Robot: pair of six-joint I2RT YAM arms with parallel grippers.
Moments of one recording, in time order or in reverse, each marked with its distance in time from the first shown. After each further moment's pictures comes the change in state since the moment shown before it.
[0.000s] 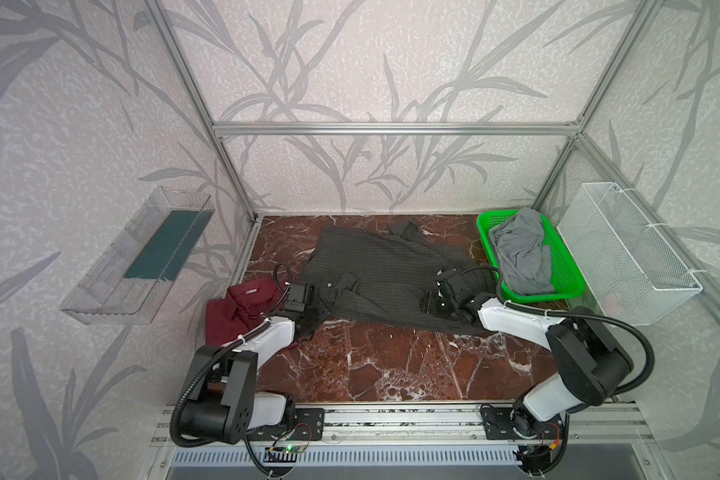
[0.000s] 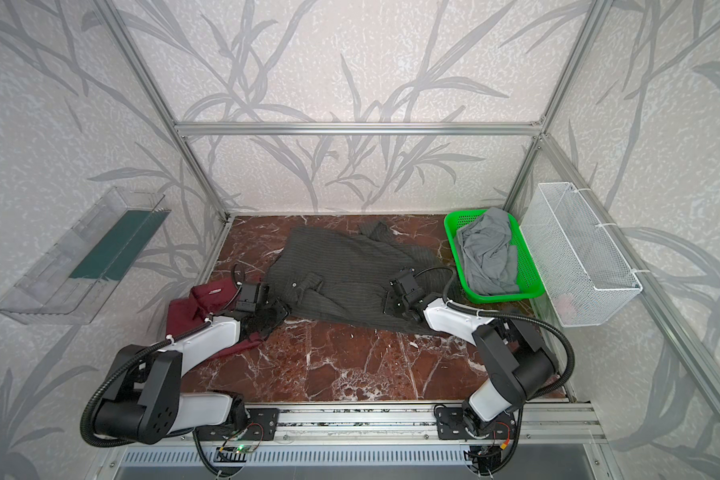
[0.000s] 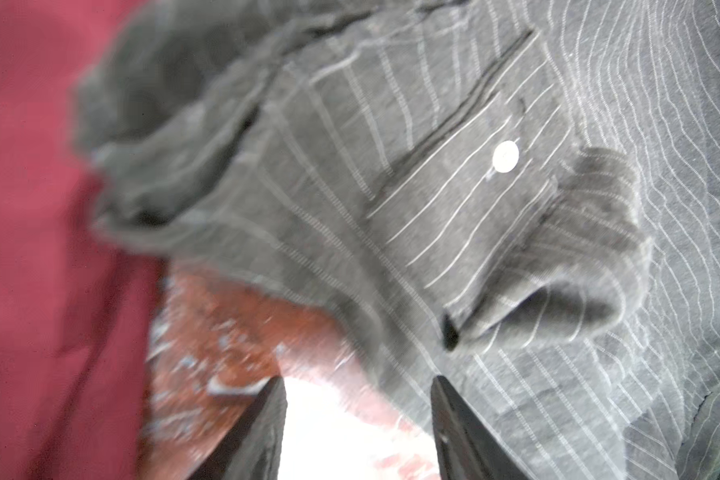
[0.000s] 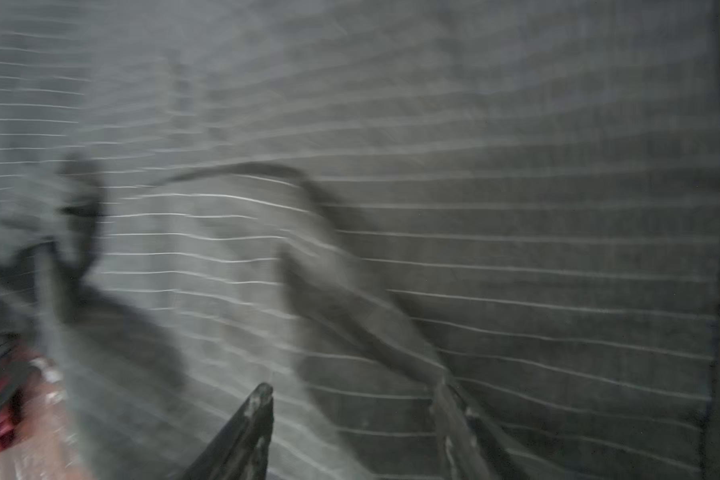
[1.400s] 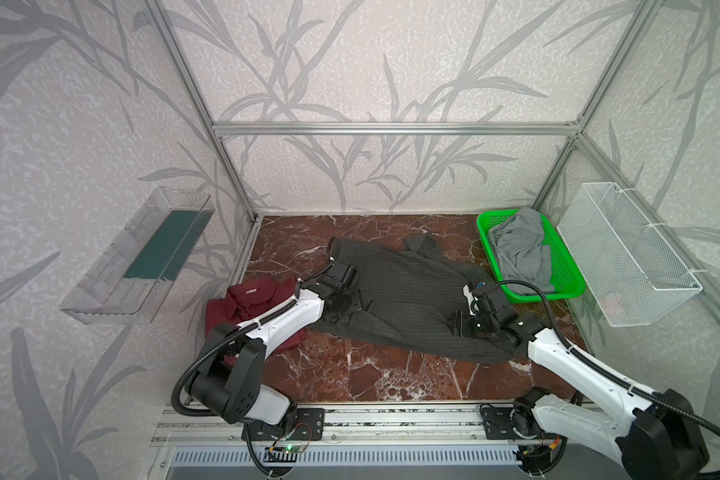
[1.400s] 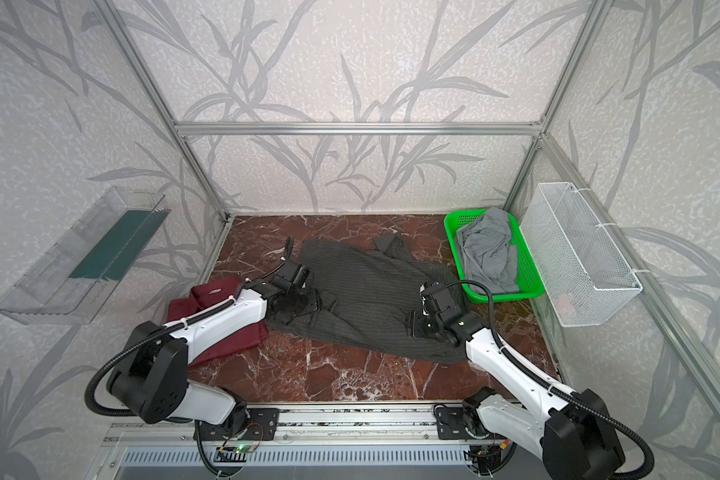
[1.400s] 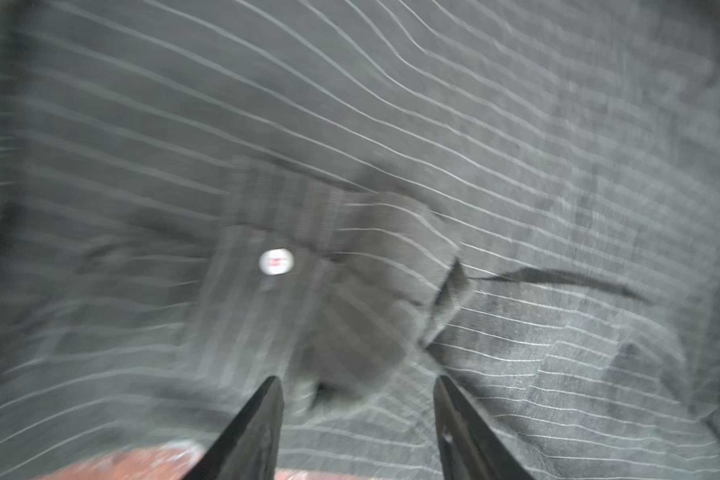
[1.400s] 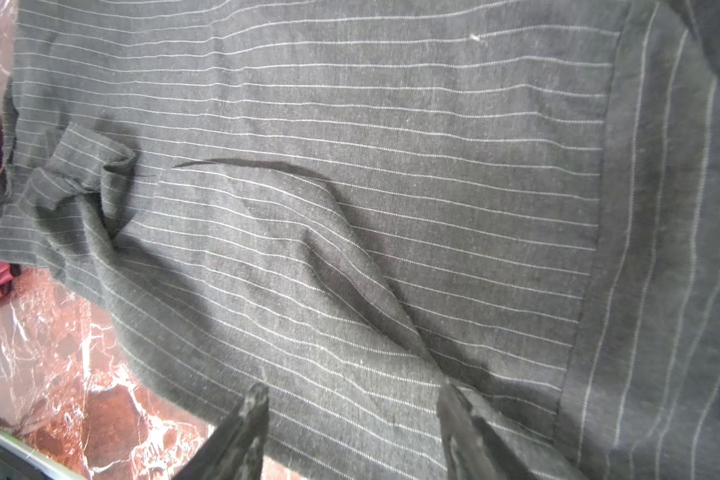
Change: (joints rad) left arm -0.341 0.214 0.432 -0.357 -0.061 0.238; right arm -0.049 -0.565 -0.165 -0.380 -0.060 -0.239
